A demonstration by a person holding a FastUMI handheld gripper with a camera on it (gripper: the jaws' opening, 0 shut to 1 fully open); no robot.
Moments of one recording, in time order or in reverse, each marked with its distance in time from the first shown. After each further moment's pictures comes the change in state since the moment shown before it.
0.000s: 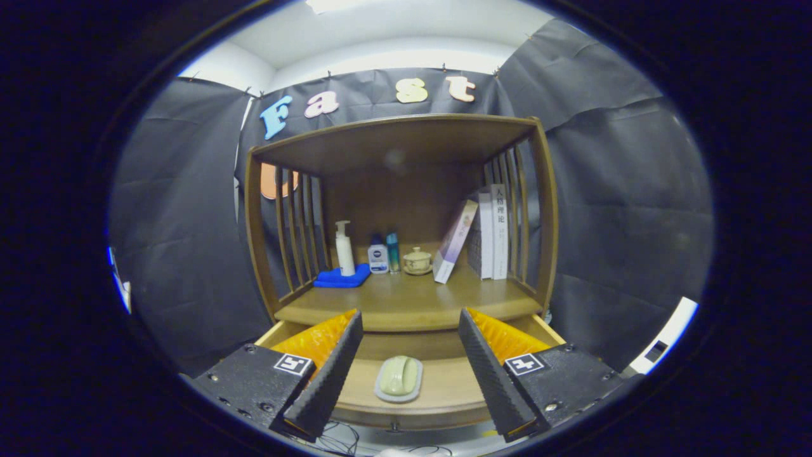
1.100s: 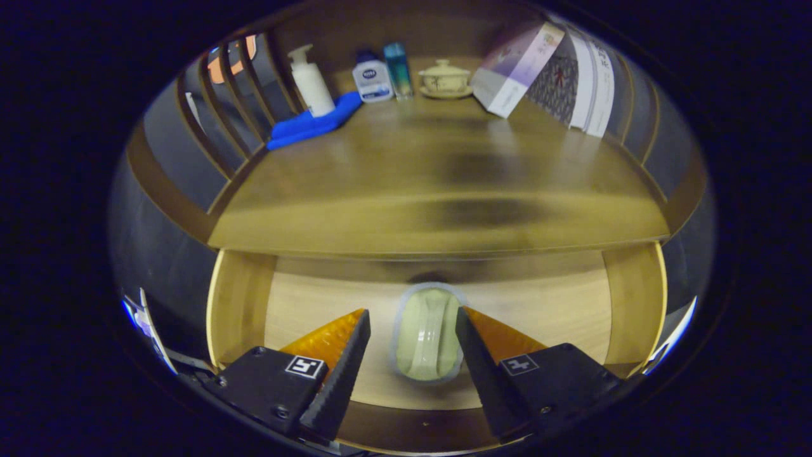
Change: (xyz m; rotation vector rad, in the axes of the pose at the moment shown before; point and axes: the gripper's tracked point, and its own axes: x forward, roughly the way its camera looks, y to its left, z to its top) arm 0.128 0.019 -0.172 0.048 0.965 0.008
